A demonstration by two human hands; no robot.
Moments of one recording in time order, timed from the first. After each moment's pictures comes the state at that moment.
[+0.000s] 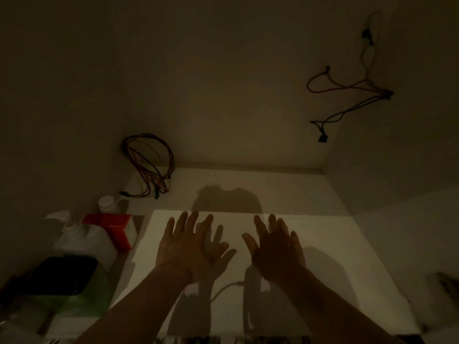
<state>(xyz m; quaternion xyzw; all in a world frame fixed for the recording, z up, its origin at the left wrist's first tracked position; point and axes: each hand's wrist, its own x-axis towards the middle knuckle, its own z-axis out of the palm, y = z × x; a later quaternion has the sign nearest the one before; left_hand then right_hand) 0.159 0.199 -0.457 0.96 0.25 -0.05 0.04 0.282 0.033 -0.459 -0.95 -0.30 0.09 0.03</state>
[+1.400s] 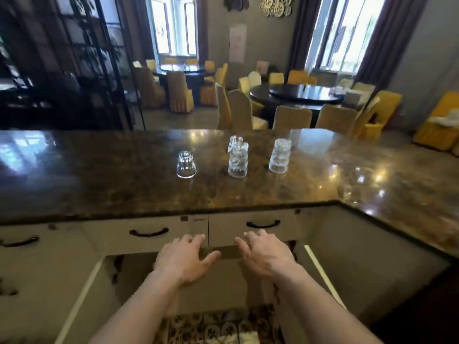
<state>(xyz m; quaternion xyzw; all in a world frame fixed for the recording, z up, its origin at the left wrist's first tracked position) -0.073 -0.055 0.372 0.96 0.24 -0.06 0.11 0.039 -0.228 0.386 -0.94 -0.29 0.15 0.10</state>
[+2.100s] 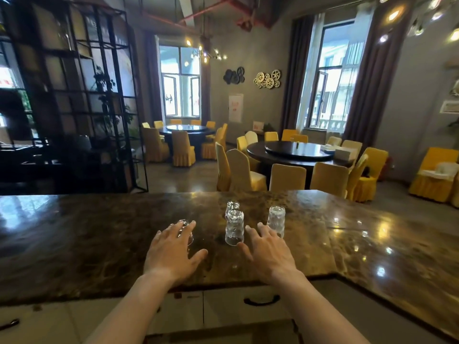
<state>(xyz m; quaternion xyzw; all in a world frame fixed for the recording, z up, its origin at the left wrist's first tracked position) -0.001 0.006 0.498 0.96 0.22 0.17 0.08 0.123 -0.200 0.513 -0.93 -0.33 -0.05 0.13</state>
